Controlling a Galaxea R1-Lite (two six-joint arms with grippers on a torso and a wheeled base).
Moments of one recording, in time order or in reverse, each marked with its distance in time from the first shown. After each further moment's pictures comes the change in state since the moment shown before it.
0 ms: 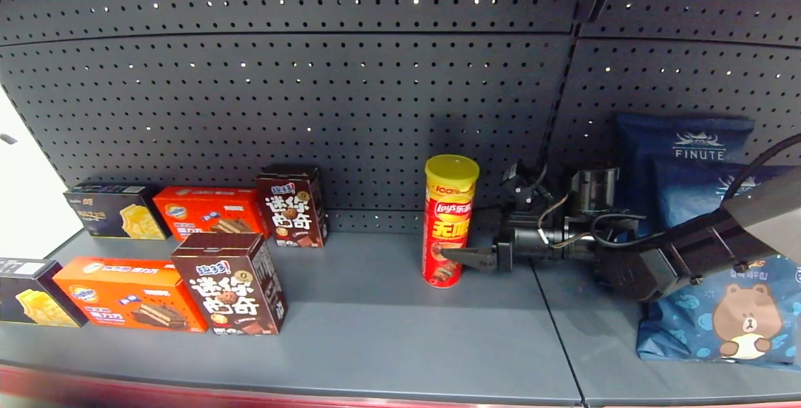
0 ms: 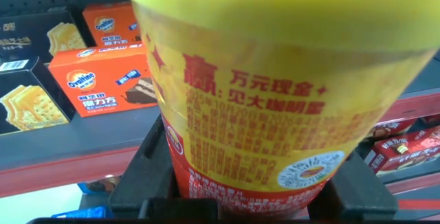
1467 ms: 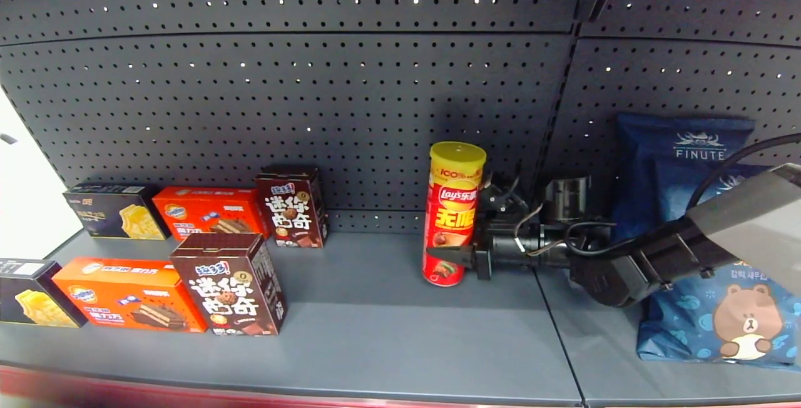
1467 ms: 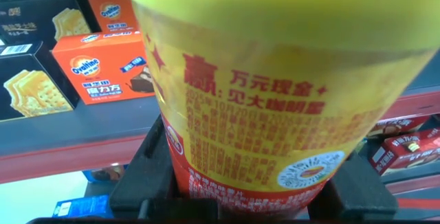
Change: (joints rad) left arm 0.010 -0.016 0.036 0.000 0.024 0.000; right arm 0.063 0.041 -0.031 -0.006 -0.052 0.022
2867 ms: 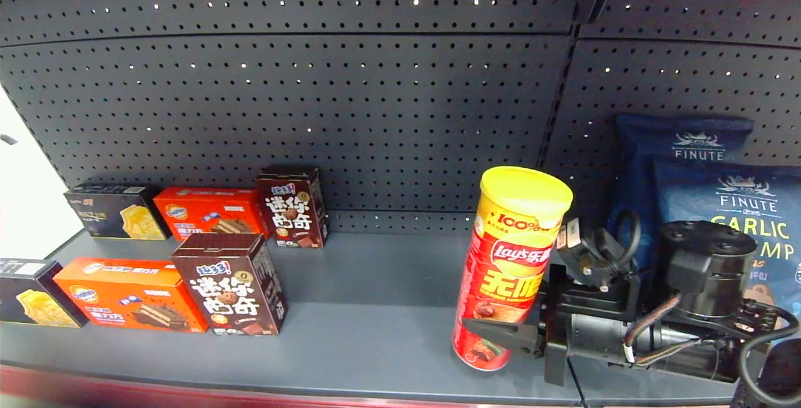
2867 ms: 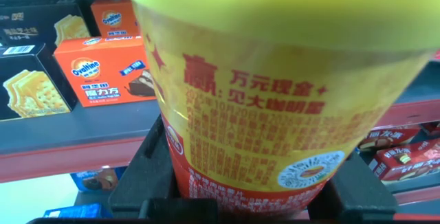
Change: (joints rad) left arm -0.003 -0.080 0.020 0.001 -0.002 -0.030; right arm 0.166 -0.427 0.629 -0.255 -0.221 0.087
